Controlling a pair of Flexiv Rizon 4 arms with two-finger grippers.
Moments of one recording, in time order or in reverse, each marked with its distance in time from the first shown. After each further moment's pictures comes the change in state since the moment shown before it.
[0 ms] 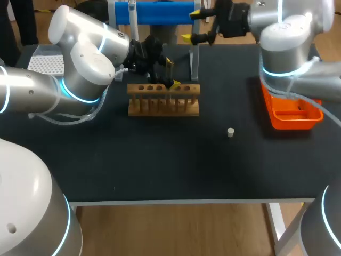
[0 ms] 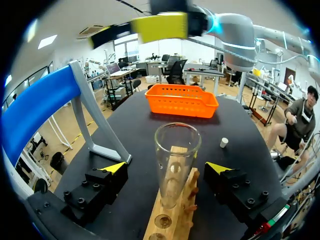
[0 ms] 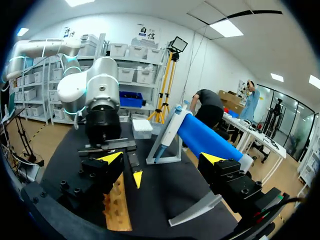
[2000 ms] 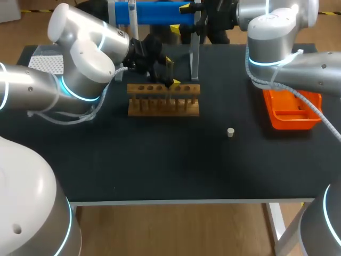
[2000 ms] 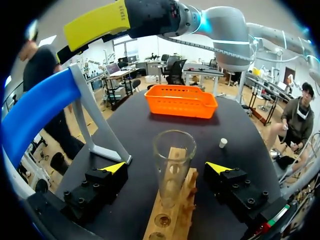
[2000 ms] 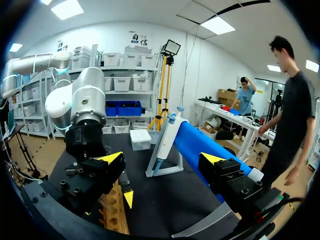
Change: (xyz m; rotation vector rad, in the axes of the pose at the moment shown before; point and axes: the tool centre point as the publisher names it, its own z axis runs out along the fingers) left arm 0.001 -0.002 -0.003 -0.006 0.001 0.002; right arm -0.023 0.021 0.047 -0.054 0.025 0.097
